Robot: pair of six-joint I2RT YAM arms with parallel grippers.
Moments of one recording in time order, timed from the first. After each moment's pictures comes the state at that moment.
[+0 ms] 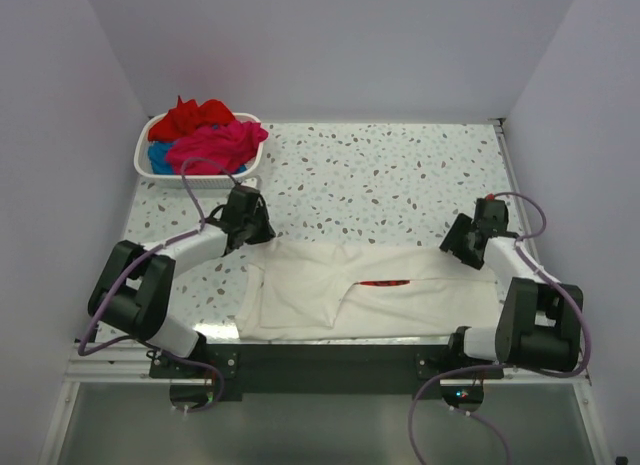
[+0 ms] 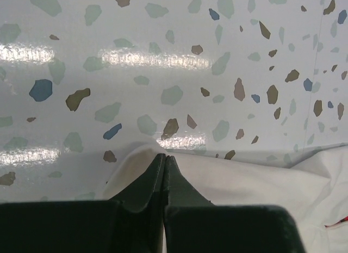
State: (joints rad) left arm -0.39 1.52 0.76 -0.07 0.00 -0.56; right arm -0.16 1.29 0.64 -0.37 0.02 0.40
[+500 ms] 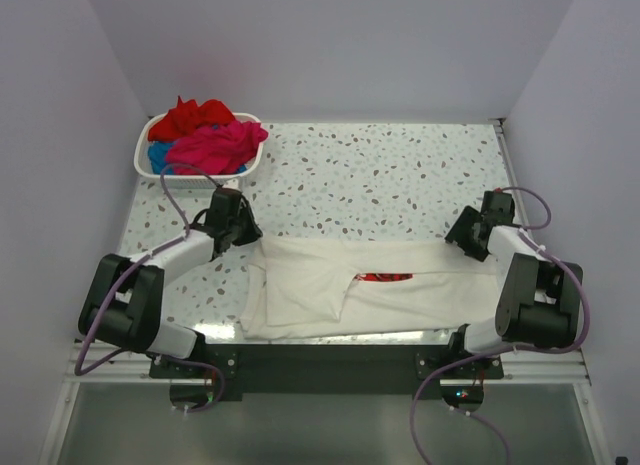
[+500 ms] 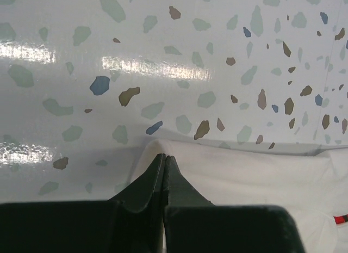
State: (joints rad) left arm -0.29 1.44 0.69 -0.06 0.03 -0.55; right arm -0.23 1.46 0.72 -0.29 -0.02 0.40
